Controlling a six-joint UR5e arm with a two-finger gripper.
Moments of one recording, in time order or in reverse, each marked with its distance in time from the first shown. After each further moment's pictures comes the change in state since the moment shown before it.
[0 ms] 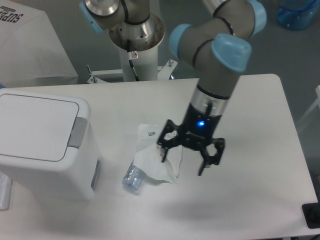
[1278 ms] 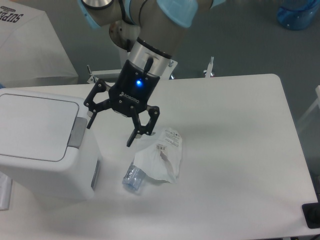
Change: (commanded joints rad) arm -0.097 0.137 -0.166 0.015 -0.097 -0.172
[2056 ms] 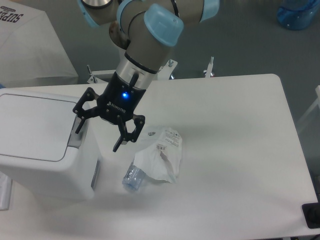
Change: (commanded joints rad) arm -0.028 -0.034 -0.011 0.005 0.005 0.000
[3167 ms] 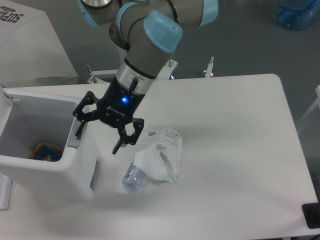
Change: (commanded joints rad) arm 0.002 0.000 0.026 -0.002 -0.002 0.000
